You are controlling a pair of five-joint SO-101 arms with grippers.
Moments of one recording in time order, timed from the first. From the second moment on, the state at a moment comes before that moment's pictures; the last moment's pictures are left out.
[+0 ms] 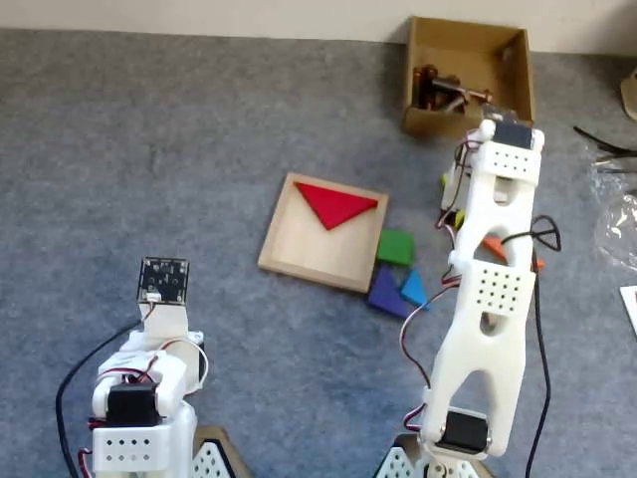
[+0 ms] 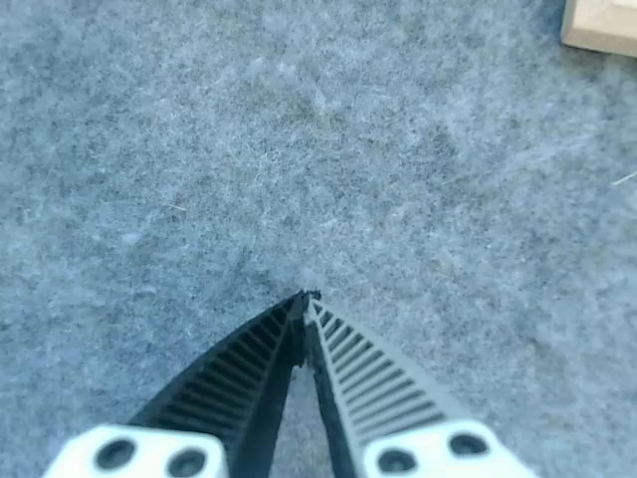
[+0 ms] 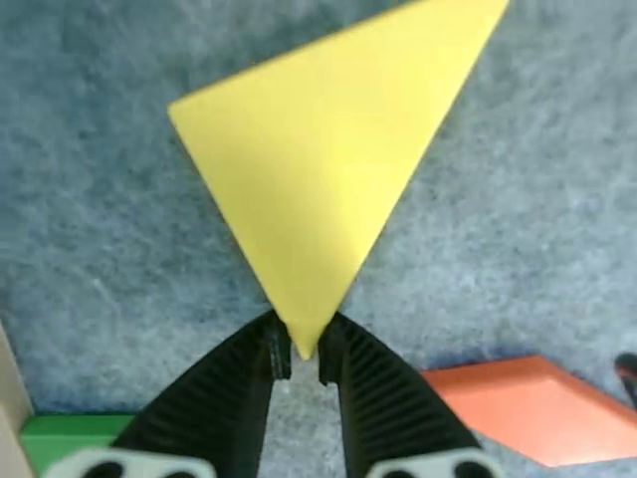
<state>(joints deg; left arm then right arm) -8.3 -104.6 95.9 77.0 1.3 9.3 65.5 -69.7 99.7 2.0</state>
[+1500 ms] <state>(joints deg) -8.3 -104.6 95.9 77.0 1.3 3.8 34.7 -35.1 100.0 2.9</state>
